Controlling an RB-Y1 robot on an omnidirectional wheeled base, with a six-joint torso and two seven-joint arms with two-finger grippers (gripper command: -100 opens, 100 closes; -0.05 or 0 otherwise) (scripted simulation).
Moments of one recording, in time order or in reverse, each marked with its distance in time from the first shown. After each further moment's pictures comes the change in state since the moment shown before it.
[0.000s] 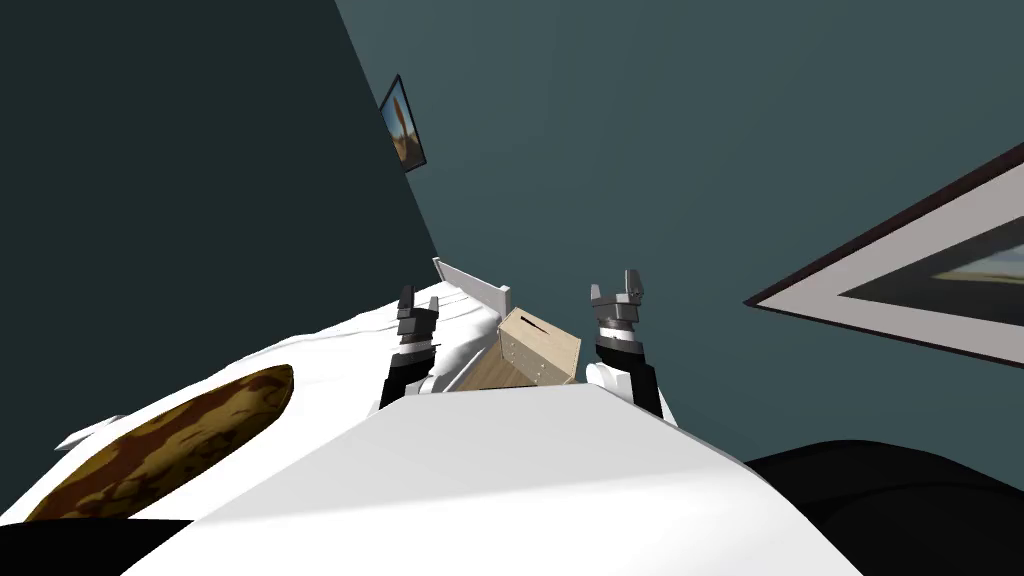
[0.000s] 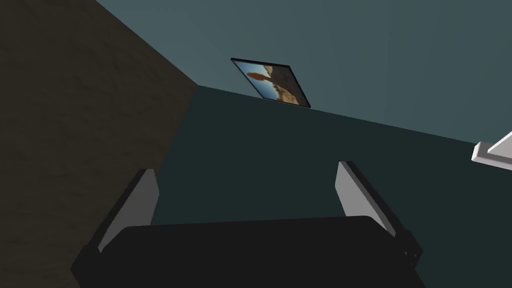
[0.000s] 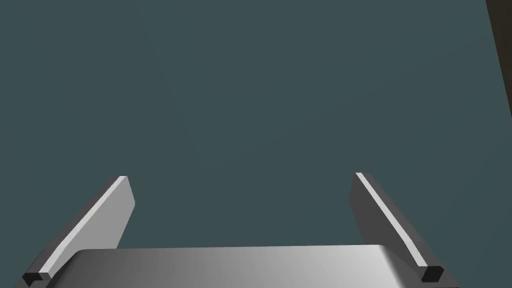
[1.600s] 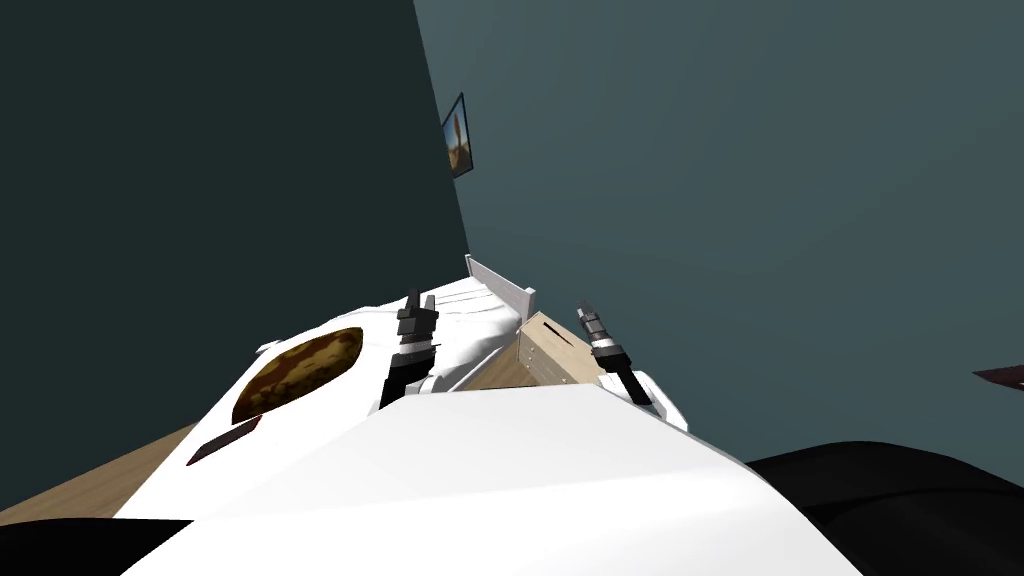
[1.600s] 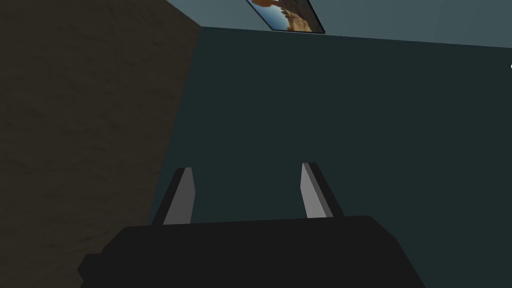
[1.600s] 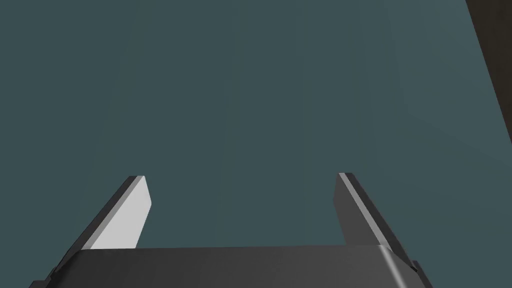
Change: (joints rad) left arm 0.000 0.000 0.000 0.000 0.000 0.000 0.000; right arm -0.043 -0.341 -0.007 0.413 0.209 -0.027 0.042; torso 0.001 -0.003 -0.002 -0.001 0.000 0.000
